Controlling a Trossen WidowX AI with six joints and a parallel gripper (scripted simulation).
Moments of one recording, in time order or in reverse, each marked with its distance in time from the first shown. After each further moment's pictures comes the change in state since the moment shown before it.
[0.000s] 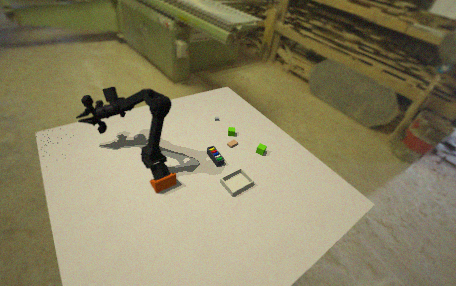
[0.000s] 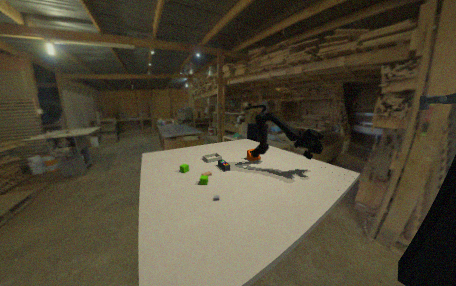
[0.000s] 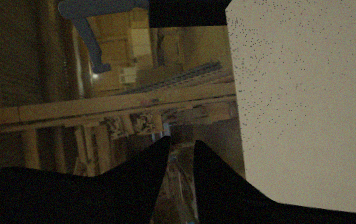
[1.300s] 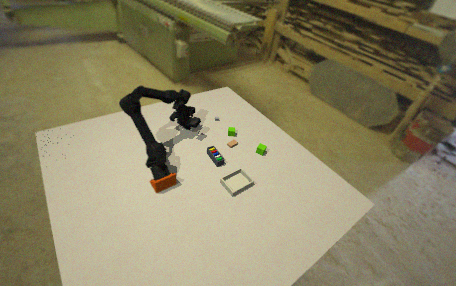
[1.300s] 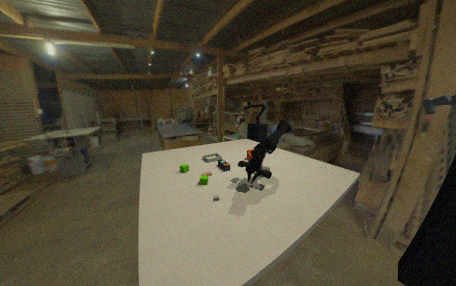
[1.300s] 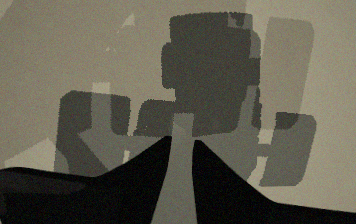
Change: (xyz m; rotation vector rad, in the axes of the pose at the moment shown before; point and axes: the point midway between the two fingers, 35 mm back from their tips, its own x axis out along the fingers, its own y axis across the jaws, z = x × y) arm -0.453 -0.239 0.099 0.382 -0.788 -1.448
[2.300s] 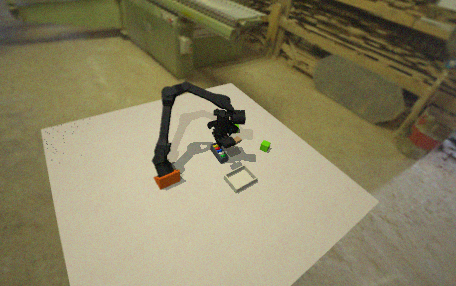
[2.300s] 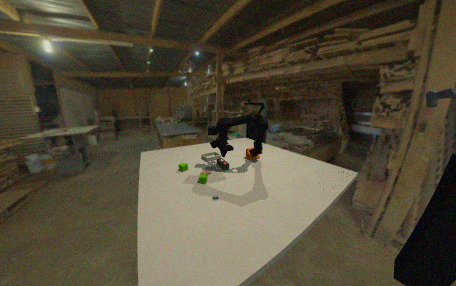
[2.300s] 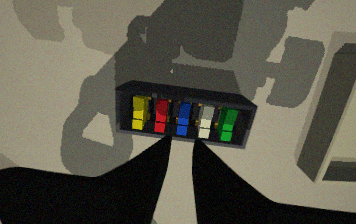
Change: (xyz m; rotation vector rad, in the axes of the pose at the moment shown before) arm -0.046 -0.265 -0.095 0.532 0.294 0.080
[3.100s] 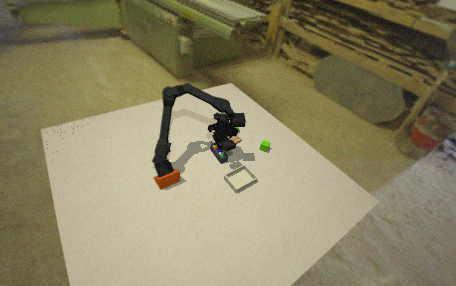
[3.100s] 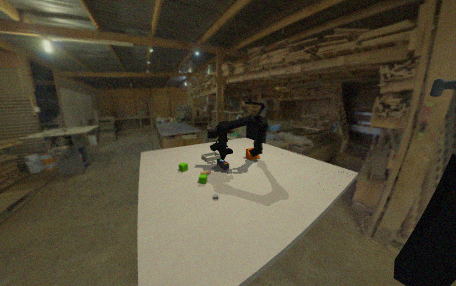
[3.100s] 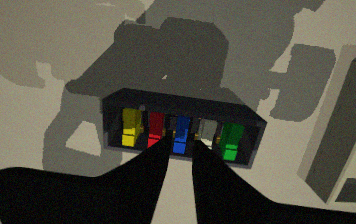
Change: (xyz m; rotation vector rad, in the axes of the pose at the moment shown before) arm 0.021 0.000 0.004 -0.012 -0.007 -0.002
